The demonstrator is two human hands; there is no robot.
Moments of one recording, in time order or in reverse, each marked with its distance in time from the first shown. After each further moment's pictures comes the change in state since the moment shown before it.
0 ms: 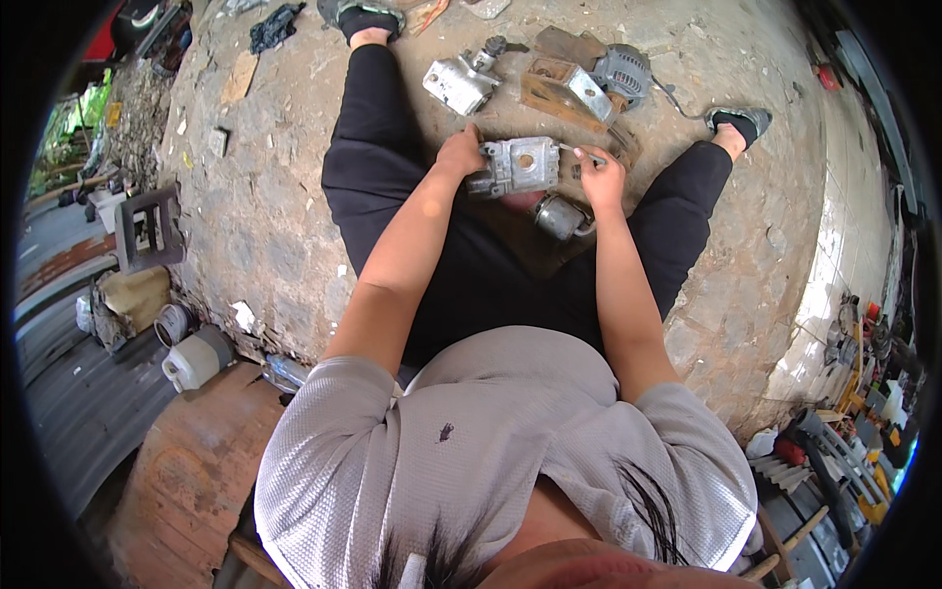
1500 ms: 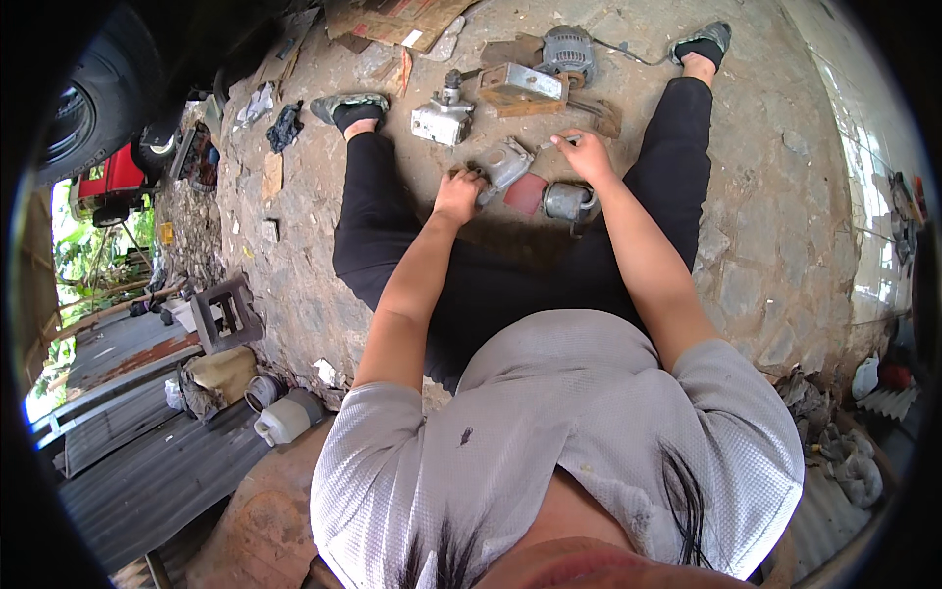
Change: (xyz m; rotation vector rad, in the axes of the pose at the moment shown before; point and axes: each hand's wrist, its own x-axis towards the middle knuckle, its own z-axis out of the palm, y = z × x) left_hand -0.074 -0.002 -0.003 0.656 0.131 0.598; right_hand -0.014 0.019 -0.018 0.169 -0.081 -0.040
